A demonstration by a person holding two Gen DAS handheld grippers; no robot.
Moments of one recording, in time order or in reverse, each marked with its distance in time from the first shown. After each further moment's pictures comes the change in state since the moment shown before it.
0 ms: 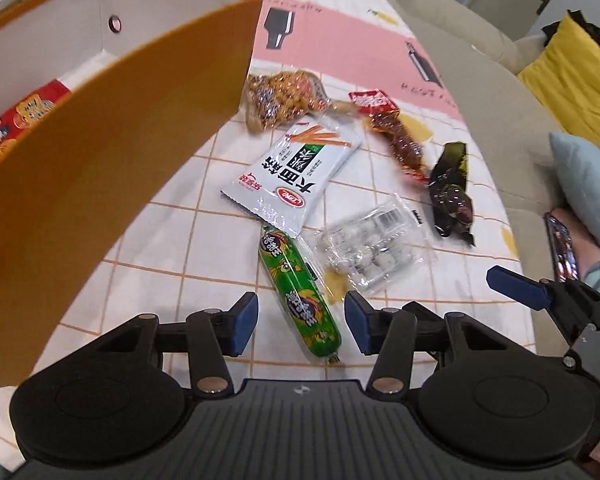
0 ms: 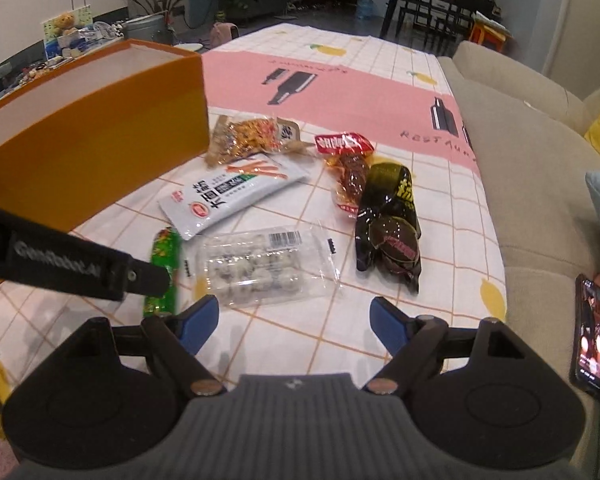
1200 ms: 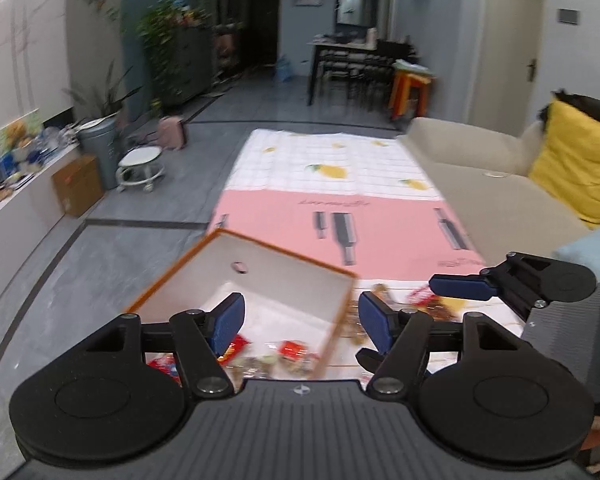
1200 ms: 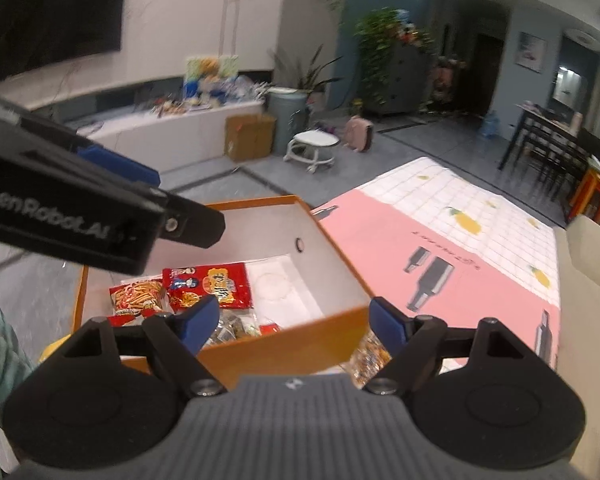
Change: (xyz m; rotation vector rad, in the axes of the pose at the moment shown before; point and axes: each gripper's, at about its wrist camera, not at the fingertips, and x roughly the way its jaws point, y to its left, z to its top) left arm -0.183 0.025 0.066 0.176 -0.428 0.162; right arm -0.071 0.098 0.140 -0.309 -0.270 0.268
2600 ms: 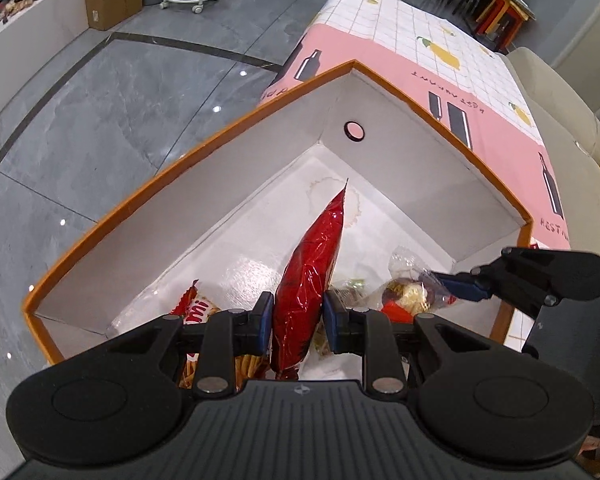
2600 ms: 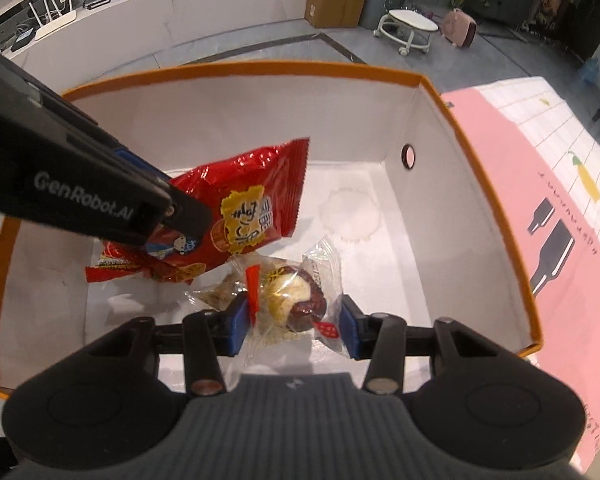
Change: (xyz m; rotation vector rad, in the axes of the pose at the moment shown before) left arm 0.140 0.144 -0.035 -0.339 0.458 0.021; right arm 0.189 0.032 0.015 -0.199 0.439 0.208
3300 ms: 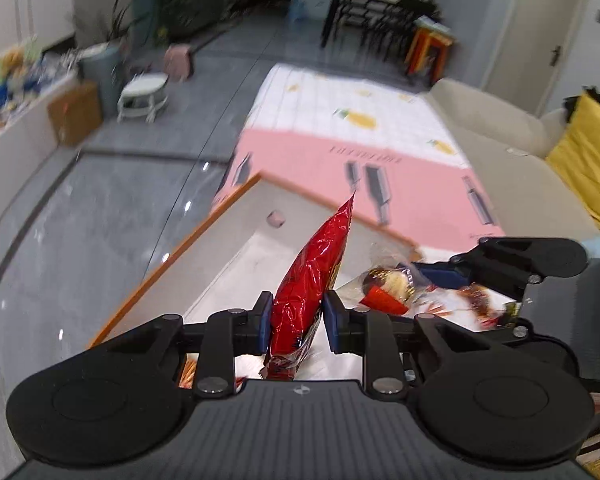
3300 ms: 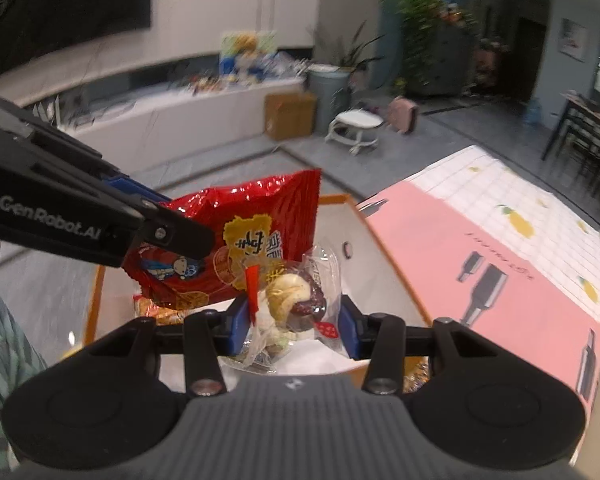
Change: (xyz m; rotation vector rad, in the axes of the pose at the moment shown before) left arm -0.086 -0.059 -0.015 0.215 -0.229 -0.028; right arm -0.113 0.004 -0.027 0.109 -0.336 -0.068
